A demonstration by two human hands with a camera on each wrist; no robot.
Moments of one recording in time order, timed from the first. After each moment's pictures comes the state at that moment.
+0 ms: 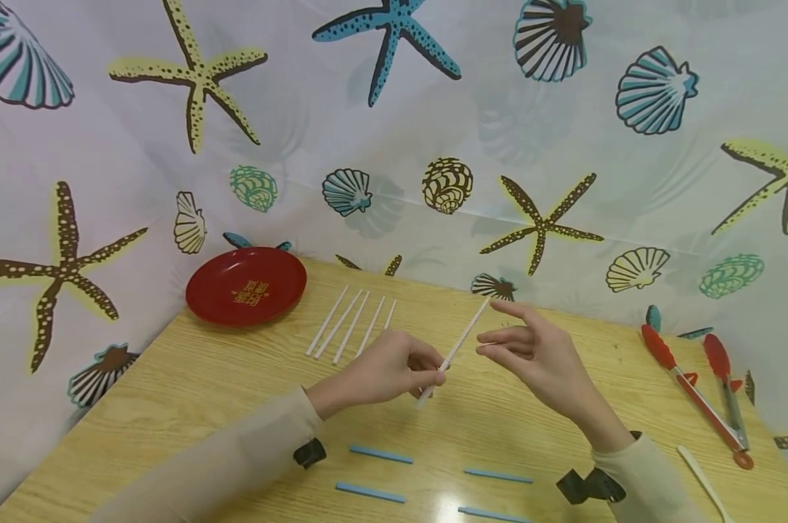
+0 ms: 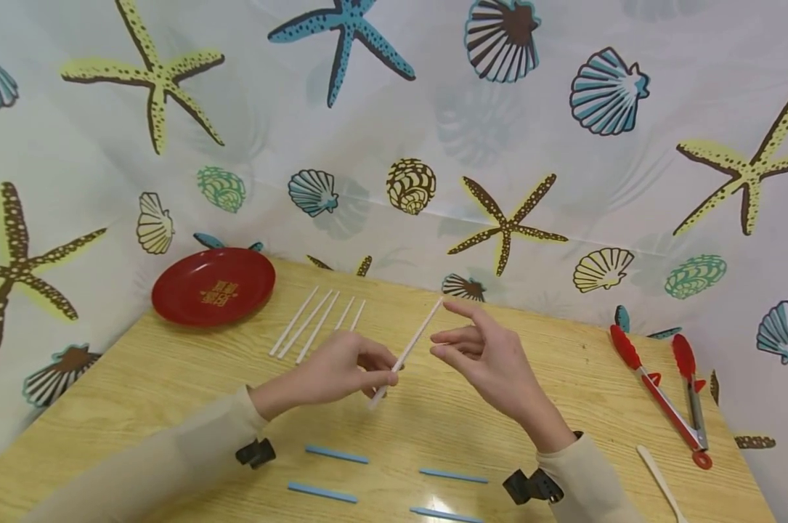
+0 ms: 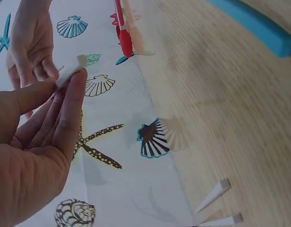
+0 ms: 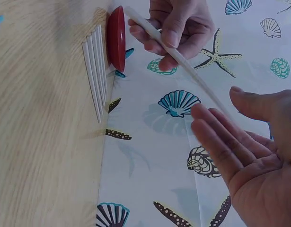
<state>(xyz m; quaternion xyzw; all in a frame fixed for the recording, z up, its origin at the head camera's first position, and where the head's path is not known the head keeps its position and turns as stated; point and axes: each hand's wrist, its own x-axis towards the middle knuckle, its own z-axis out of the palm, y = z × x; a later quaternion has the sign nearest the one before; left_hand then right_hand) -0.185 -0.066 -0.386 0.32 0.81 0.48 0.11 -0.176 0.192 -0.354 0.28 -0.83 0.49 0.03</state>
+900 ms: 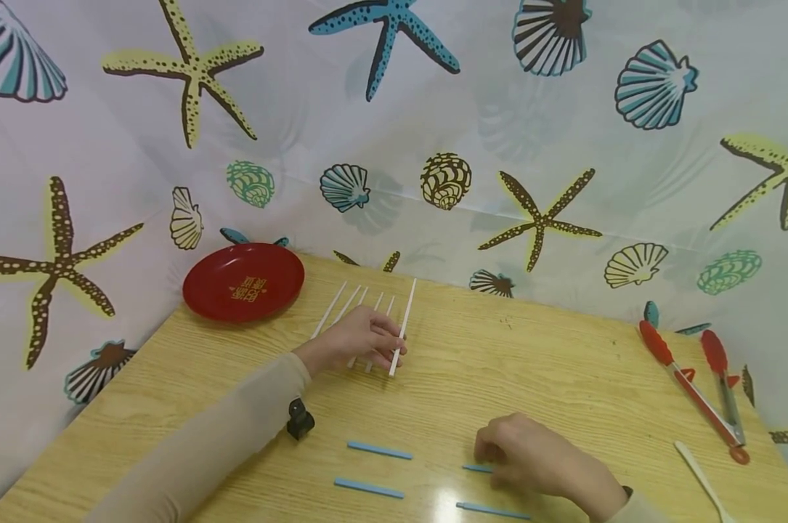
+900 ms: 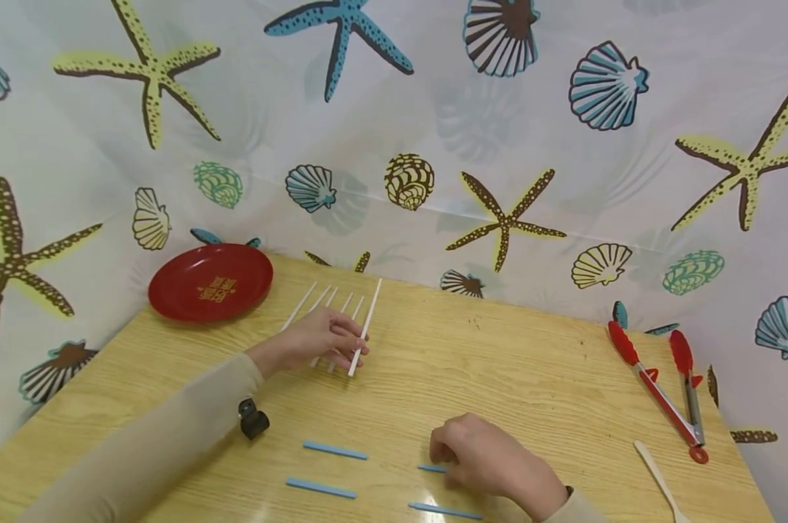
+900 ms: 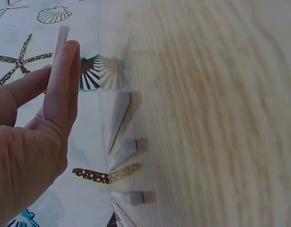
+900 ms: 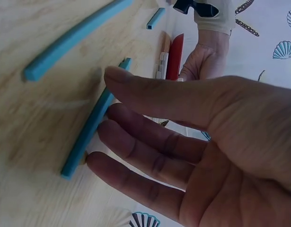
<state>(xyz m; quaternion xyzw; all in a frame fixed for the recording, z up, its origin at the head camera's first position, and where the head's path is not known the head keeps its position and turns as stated) -0.250 -0.110 -0.434 0.13 0.72 0.64 0.24 -0.127 0.197 -0.412 0.38 -0.89 0.19 -0.17</state>
